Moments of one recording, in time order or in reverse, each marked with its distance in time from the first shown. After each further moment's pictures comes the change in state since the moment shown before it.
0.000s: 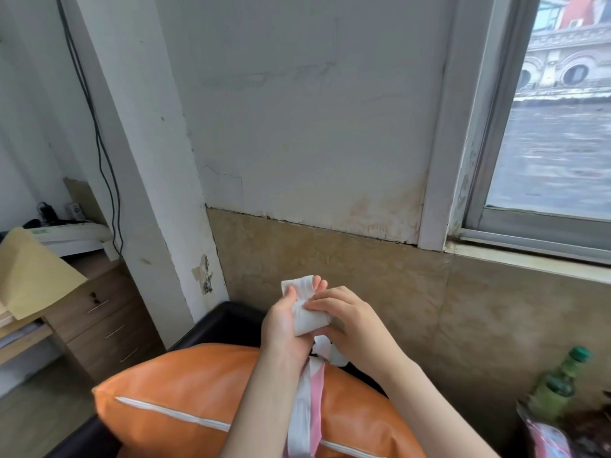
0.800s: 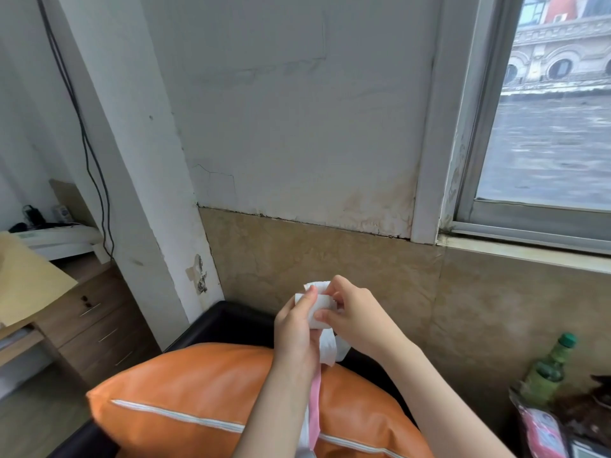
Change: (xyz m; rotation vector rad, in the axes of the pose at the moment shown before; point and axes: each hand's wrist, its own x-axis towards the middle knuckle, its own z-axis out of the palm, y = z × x) left_hand -0.009 -0.025 0.002 0.269 0.063 0.222; right_hand 0.011 -0.012 -0.017 0.026 -0.162 0.544
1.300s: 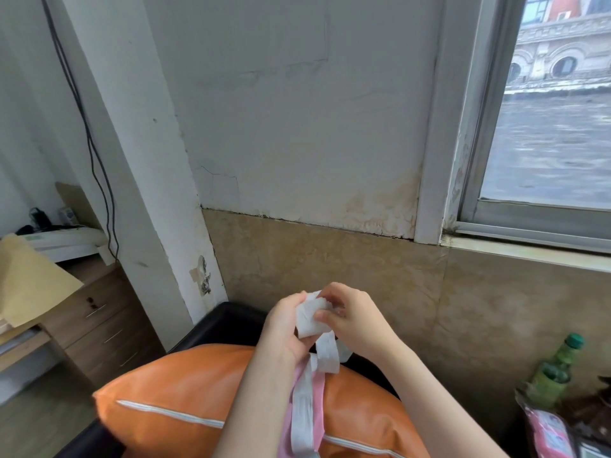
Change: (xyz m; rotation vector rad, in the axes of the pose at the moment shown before) left_hand 0.013 0.026 -0.009 0.155 0.069 -0.296; right_hand 0.002 0.000 0.010 0.036 0.057 -0.077
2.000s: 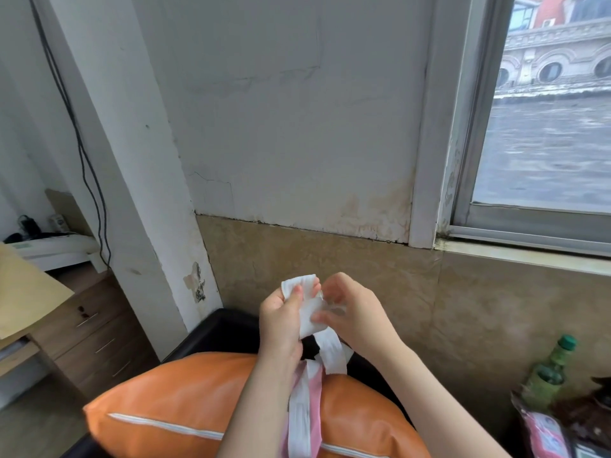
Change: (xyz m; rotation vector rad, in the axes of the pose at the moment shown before) left_hand 0.006 -0.006 0.007 0.144 0.022 0.515; right_hand 0.005 0.004 -0.007 0.004 0.125 -0.043
